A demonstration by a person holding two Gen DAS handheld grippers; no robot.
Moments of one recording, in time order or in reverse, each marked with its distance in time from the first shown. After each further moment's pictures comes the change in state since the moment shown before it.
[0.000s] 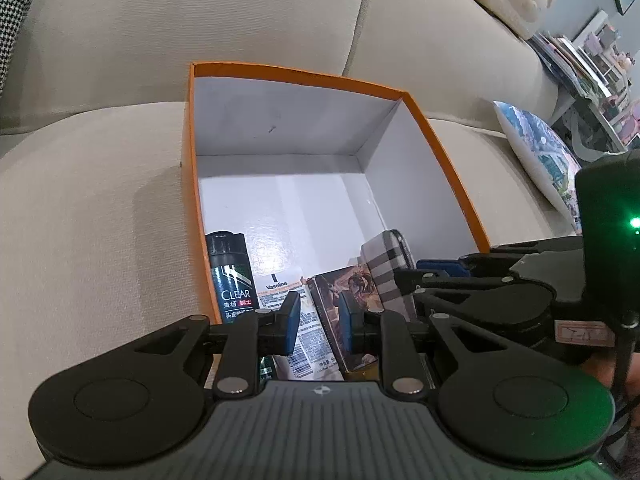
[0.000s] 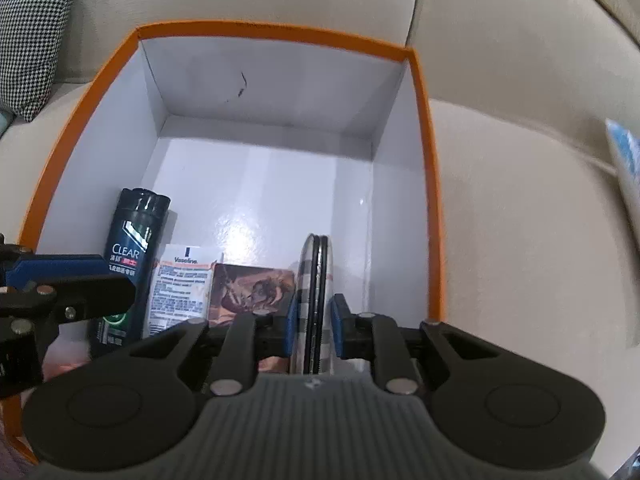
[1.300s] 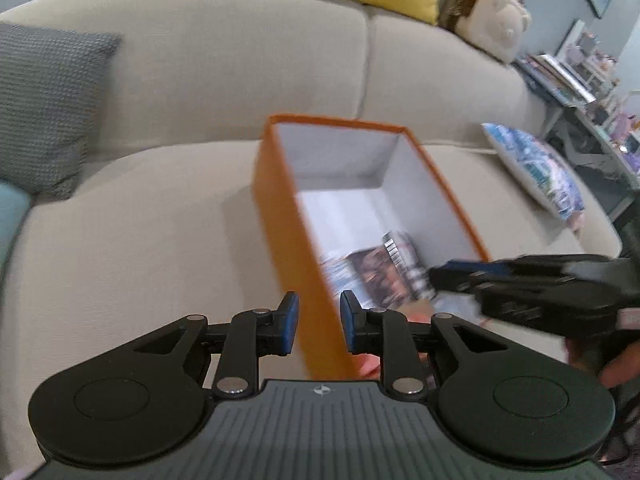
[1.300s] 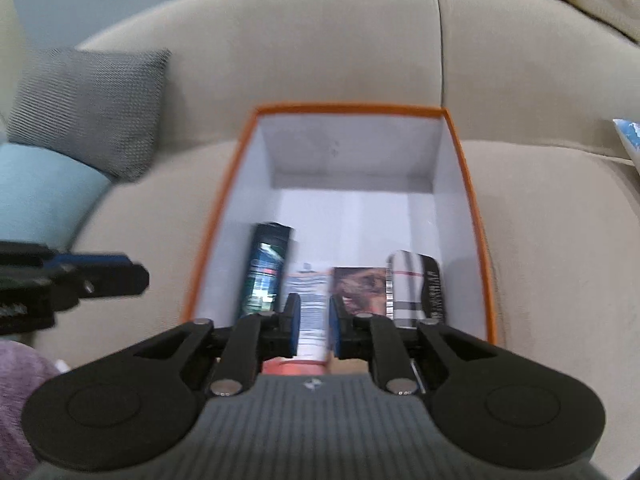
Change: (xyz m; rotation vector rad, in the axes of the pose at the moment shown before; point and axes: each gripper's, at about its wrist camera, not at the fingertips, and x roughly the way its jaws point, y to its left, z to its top) left arm -0.120 0.027 -0.055 0.052 -0.113 0.080; right arm -0.118 0.036 -0.063 0.128 -0.246 0.234
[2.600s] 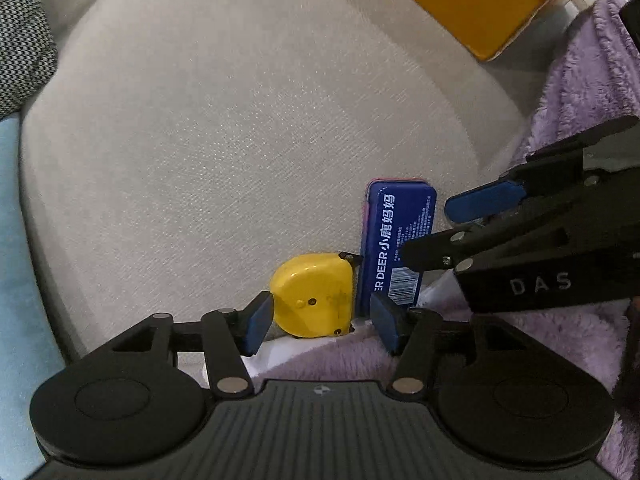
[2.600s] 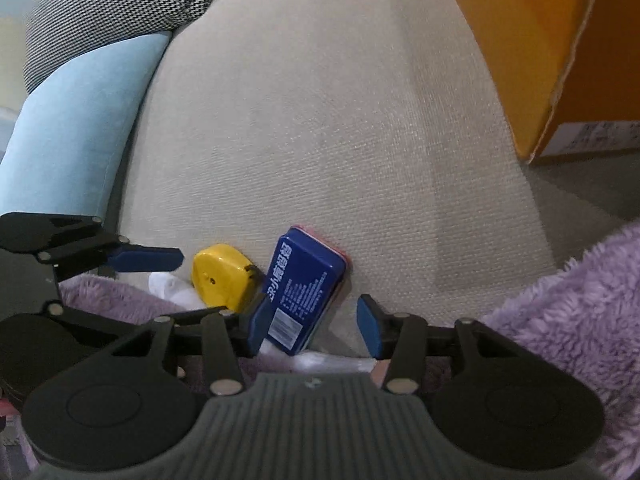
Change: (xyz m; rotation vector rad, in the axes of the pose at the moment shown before) left arm 0.089 0.070 -0.079 0.455 0.645 0.185; right arm 0.131 0.135 -0.123 0.306 0.432 0.266
